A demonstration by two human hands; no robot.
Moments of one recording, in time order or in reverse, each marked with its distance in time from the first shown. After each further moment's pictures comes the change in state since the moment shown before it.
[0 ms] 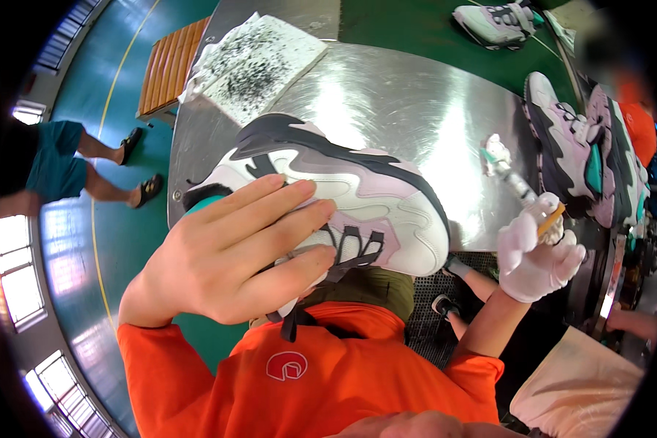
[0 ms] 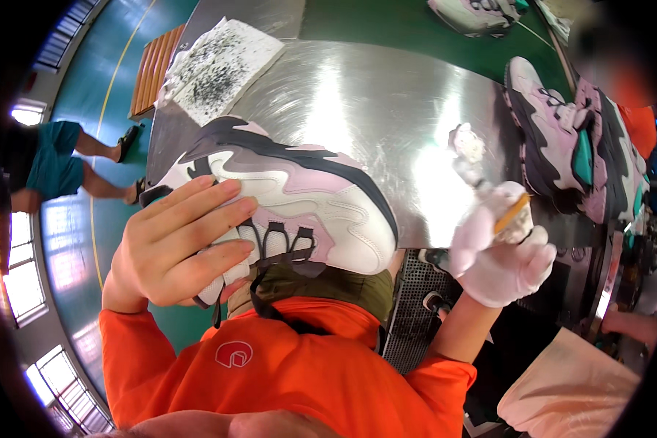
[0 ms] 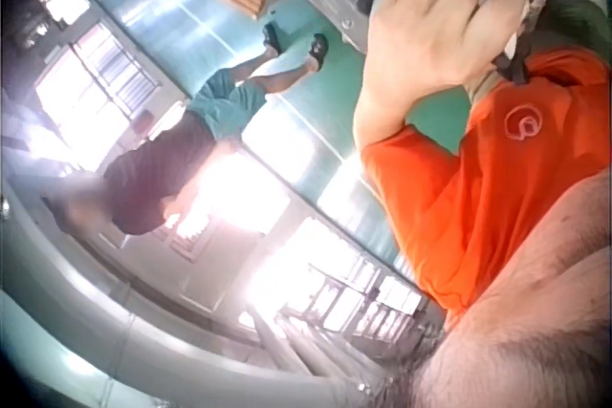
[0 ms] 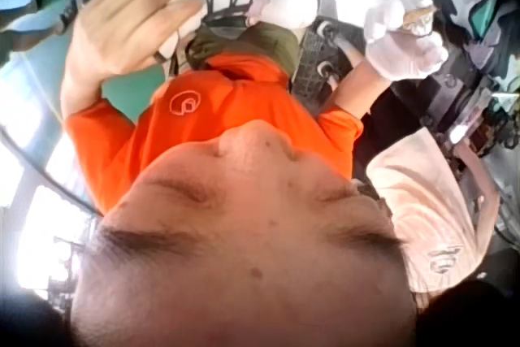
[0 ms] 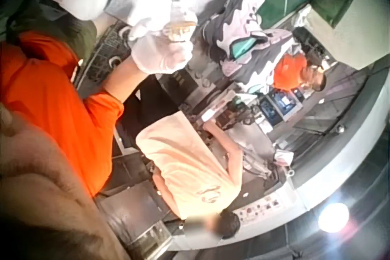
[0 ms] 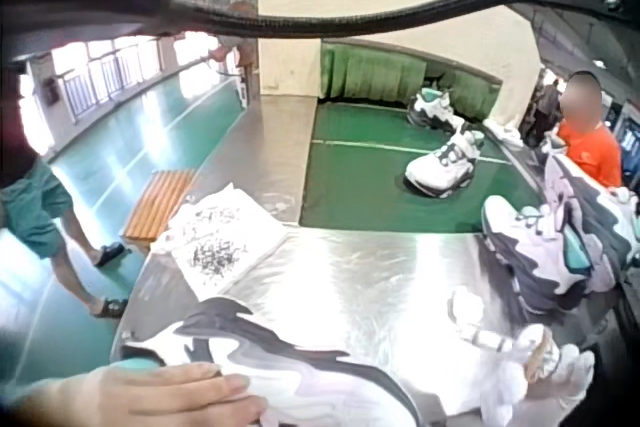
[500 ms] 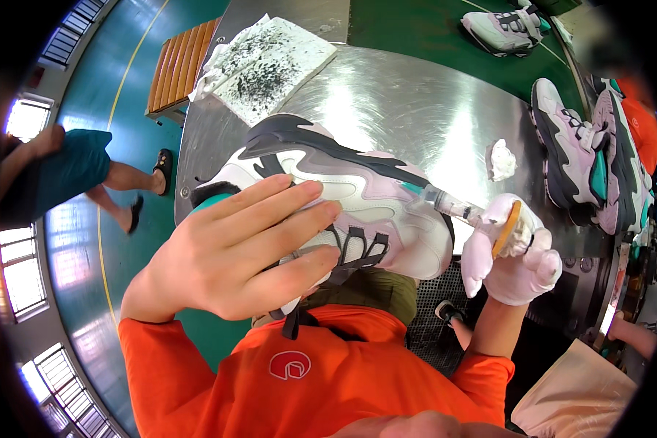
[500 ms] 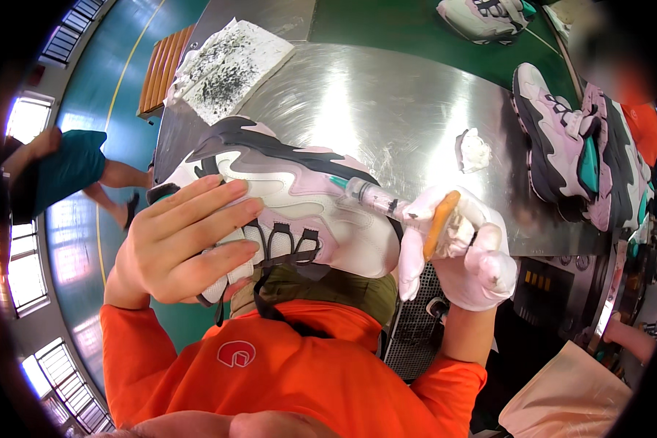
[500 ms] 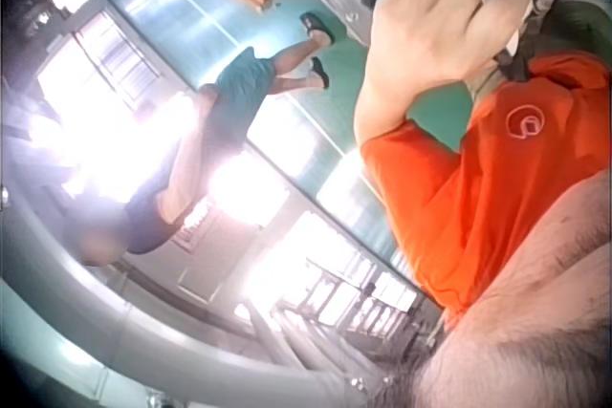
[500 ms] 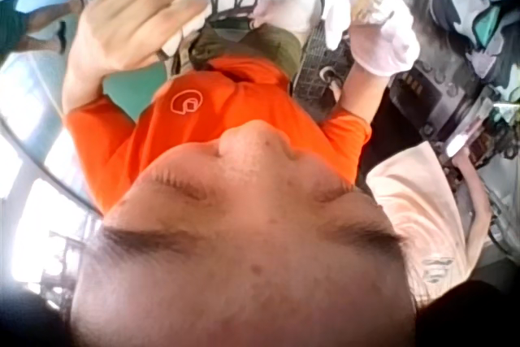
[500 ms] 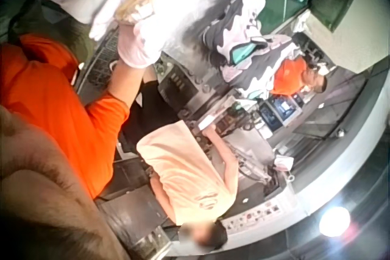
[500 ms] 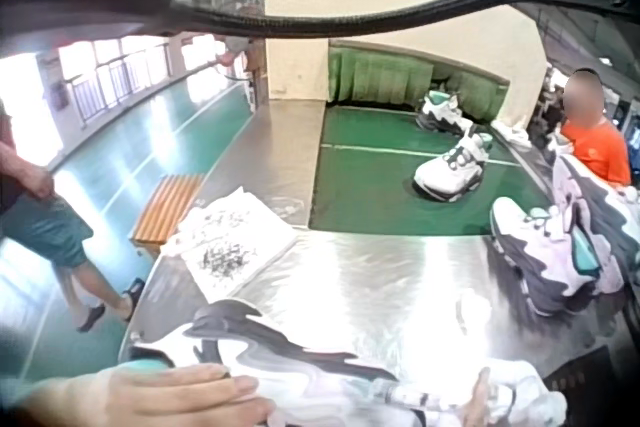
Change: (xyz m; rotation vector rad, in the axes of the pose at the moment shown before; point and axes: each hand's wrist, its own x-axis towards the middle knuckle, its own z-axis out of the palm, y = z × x) left_hand -0.002 -0.001 0.001 -0.002 0.012 0.019; right_hand 0.028 0.019 0.054 0.017 0.044 0.369
